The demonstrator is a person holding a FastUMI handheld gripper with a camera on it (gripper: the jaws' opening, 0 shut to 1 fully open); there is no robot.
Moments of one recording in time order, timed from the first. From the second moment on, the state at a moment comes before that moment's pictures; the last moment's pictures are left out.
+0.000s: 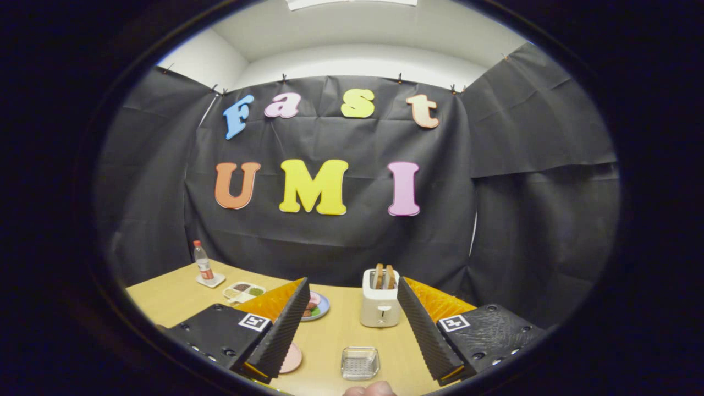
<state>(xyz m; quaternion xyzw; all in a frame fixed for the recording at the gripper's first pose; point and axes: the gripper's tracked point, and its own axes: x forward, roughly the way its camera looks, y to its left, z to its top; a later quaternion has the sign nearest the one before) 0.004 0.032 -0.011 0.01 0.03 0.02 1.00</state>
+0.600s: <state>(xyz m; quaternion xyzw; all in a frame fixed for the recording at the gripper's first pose) 0.002 0.143 -0.128 0.01 0.20 0.09 0.97</state>
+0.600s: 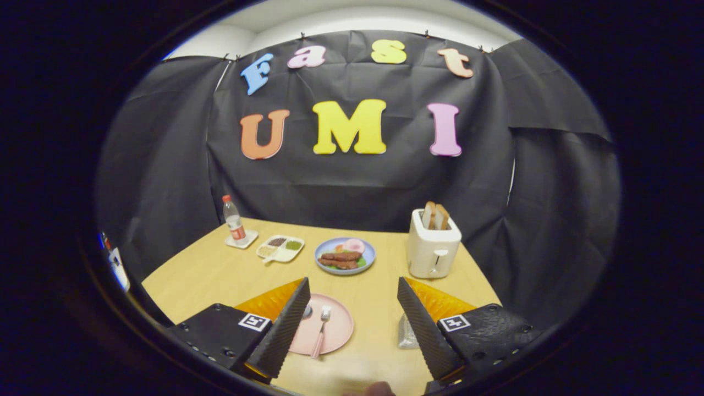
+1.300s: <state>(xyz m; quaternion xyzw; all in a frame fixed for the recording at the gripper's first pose) 0.011 0.213 -0.294 -0.04 0.39 0.10 0.92</state>
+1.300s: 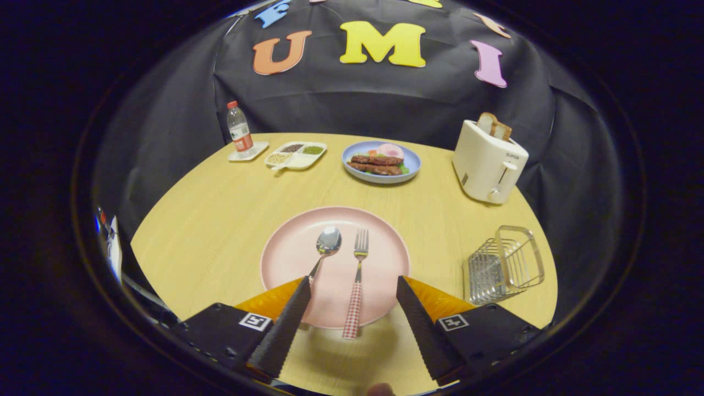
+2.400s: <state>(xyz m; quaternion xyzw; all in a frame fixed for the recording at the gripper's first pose) 0.015 0.203 -0.308 -0.01 0.49 0.07 0.87</state>
